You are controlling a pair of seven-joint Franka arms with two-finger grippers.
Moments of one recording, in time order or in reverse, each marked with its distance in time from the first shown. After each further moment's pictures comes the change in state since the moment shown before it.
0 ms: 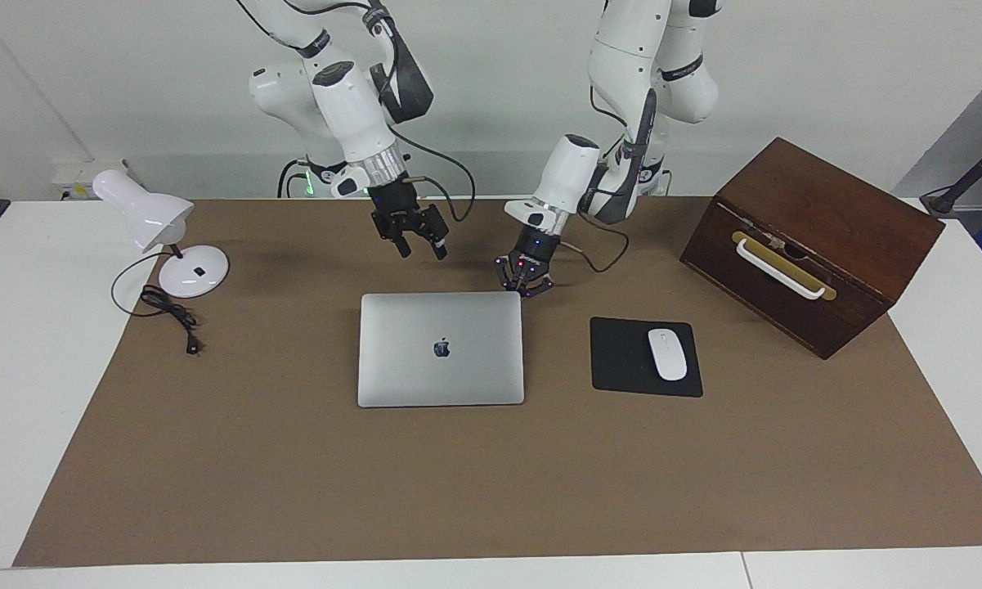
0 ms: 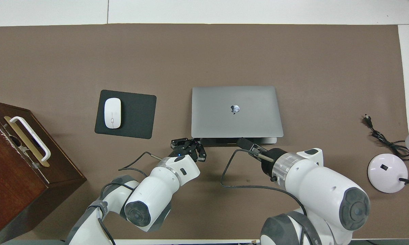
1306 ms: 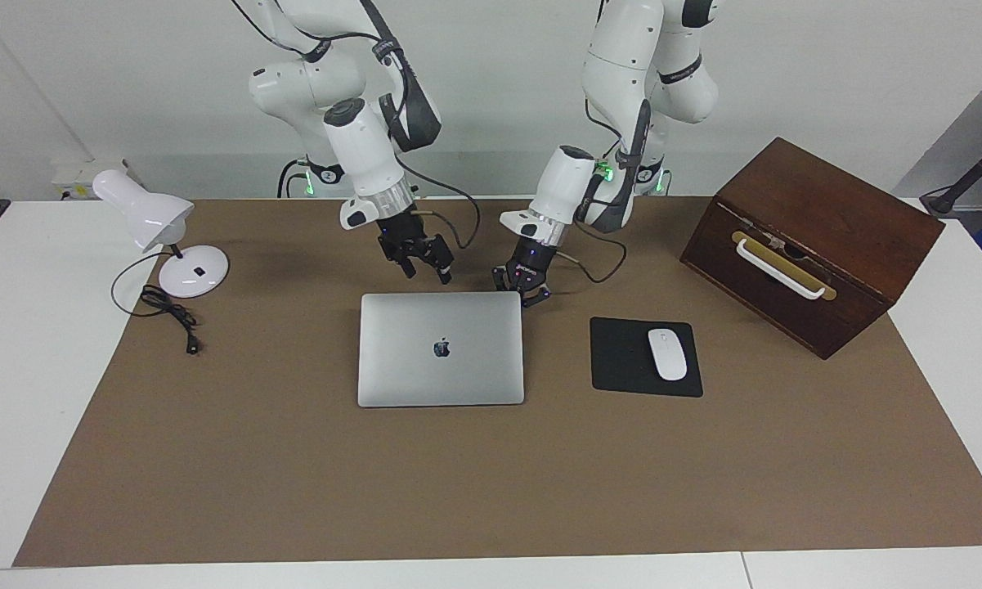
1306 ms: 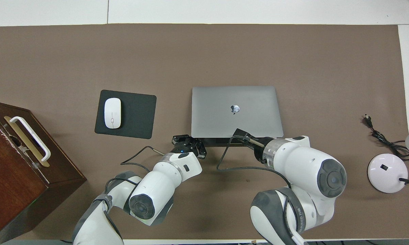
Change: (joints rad) left arm 0.003 0.058 0.009 0.037 0.000 0.001 0.106; right arm -0.022 0.193 -0.001 0.084 0.000 0.028 -0.017
